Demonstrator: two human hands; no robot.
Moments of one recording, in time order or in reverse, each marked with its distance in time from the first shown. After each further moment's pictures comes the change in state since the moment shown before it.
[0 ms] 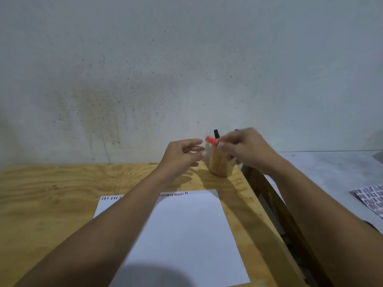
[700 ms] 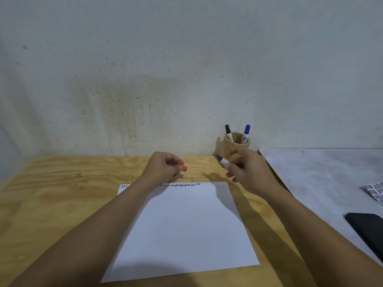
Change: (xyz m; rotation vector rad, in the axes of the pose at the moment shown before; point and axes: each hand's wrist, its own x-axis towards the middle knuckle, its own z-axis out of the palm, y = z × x) left_hand -0.034 -0.039 -0.062 0.167 0.129 -0.138; right_hand -0.050 0.019 0.047 0.062 0.051 -0.035
